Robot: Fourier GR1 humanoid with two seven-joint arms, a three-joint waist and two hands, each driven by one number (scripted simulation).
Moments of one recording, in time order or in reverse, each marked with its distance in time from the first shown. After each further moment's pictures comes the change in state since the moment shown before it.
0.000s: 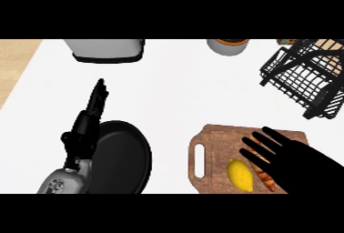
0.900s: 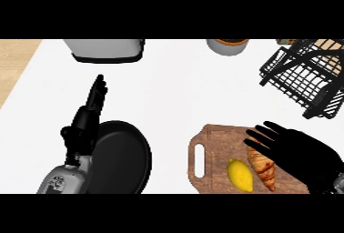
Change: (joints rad) left arm -0.019 -0.050 0.059 -0.012 -0.065 -0.046 0.036; right arm 0.063 0.092 -0.085 0.223 0.191 -0.094 -0.244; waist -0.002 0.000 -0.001
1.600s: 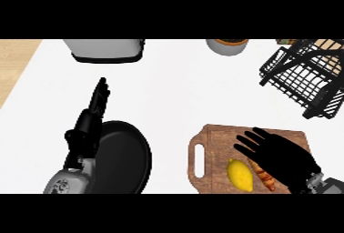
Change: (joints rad) left arm 0.026 -0.052 0.020 -0.010 -0.047 -0.027 0.001; right arm 0.030 0.153 0.023 0.072 0.166 0.032 -0.031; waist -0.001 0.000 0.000
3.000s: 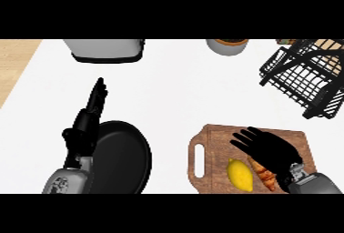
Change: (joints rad) left arm -0.001 -0.035 0.076 0.036 -0.029 -0.073 -0.037; right arm 0.027 0.169 -0.100 0.265 0.178 -0.165 -0.149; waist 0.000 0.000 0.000
